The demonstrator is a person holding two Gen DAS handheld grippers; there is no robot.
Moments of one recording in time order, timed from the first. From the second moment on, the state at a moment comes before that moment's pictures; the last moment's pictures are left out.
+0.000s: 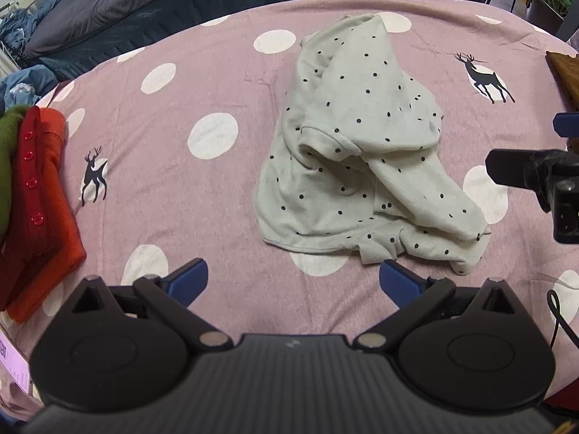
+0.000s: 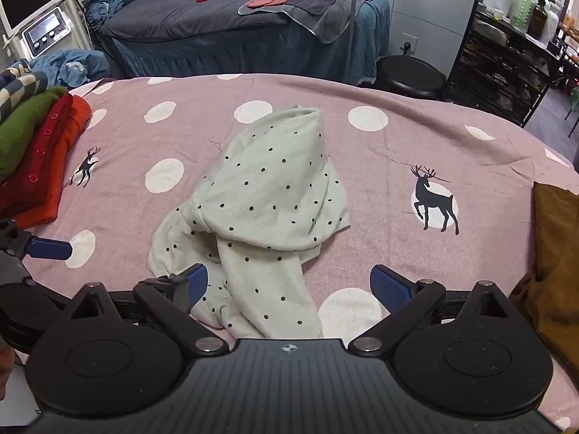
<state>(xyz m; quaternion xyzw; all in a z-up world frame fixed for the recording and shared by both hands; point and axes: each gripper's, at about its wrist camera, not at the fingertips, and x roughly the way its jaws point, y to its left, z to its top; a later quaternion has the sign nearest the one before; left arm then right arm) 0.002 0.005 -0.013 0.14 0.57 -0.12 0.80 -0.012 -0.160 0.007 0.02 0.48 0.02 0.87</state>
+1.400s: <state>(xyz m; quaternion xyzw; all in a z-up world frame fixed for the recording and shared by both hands) 0.007 0.013 -0.024 0.14 0.58 -0.10 0.79 -0.001 -0.155 0.003 0.01 0.50 0.04 0.86</state>
